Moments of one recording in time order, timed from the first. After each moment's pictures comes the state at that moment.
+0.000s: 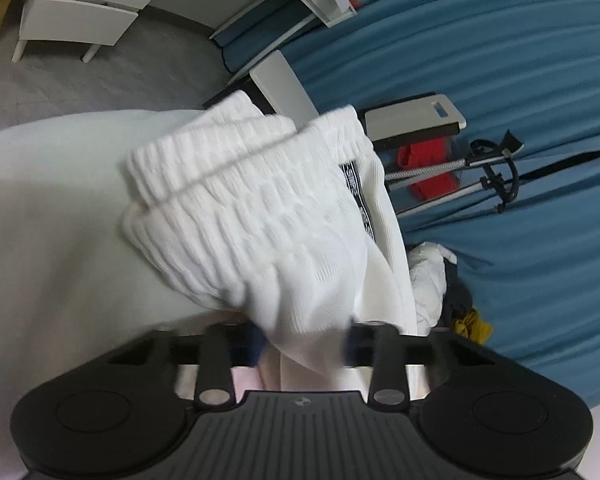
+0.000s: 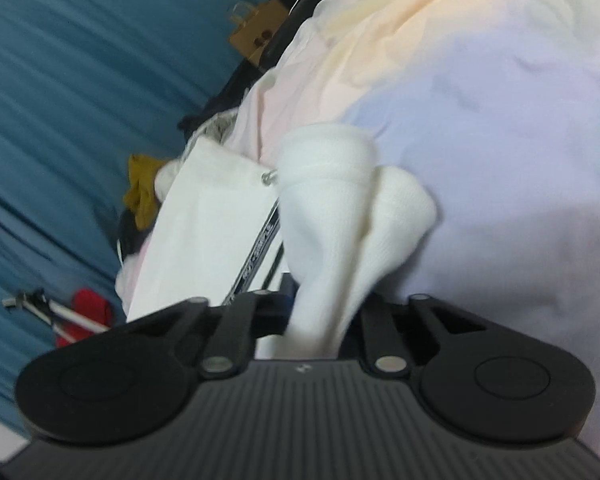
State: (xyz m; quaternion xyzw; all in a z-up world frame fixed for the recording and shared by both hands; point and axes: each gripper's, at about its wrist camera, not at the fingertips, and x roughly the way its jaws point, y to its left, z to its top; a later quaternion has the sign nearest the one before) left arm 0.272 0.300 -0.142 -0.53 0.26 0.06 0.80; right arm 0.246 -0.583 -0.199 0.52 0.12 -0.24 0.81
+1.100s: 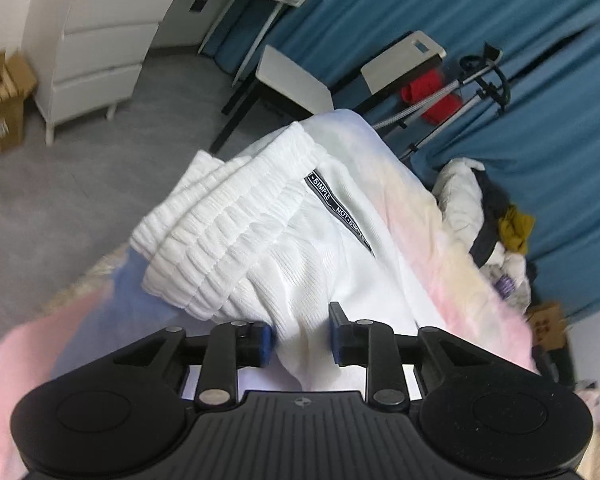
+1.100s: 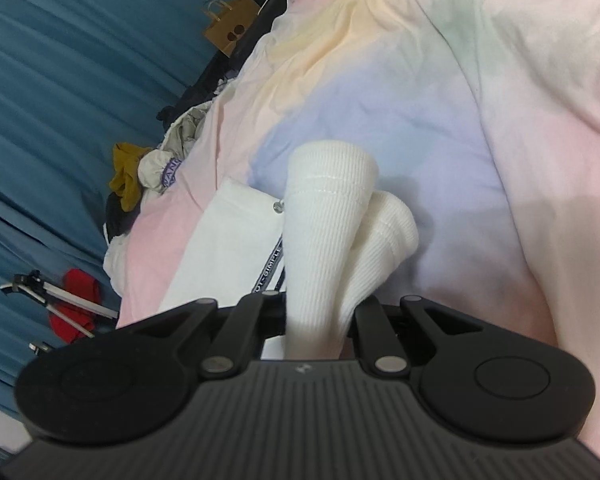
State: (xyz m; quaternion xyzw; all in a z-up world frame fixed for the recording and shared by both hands) left arm 0.086 0.321 -0.048 -0.35 0.37 0.06 0.86; right arm 0.108 -0.576 -0.170 0.52 0.18 -0.25 0.80
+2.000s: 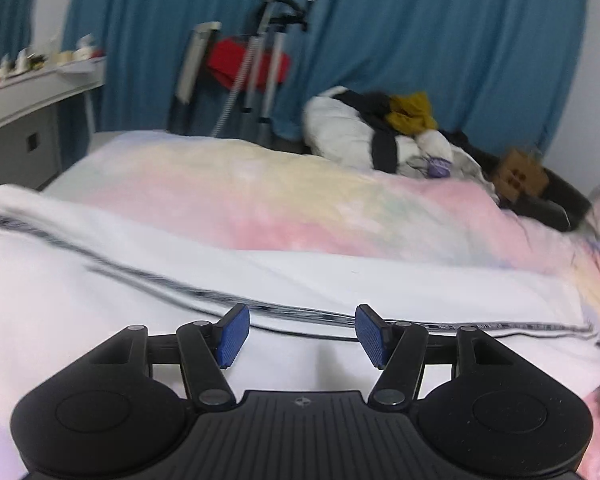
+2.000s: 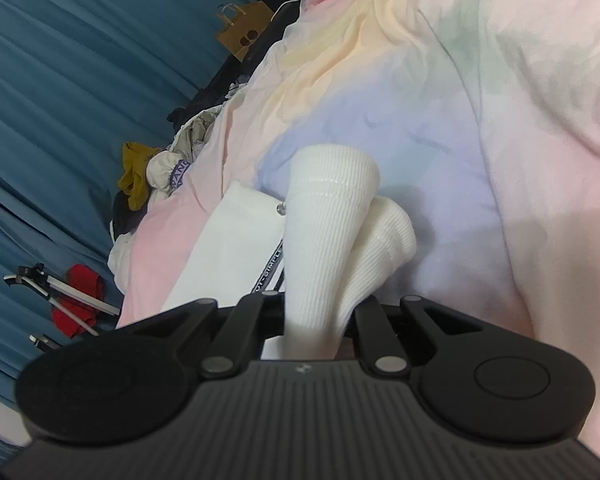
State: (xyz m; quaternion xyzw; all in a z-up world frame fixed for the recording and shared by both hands) left arm 0.116 -0.003 -0.042 -0.07 0.31 -0.07 0.95; right arm 0.103 -0.580 -0.166 0.50 0.17 -0.24 0.82
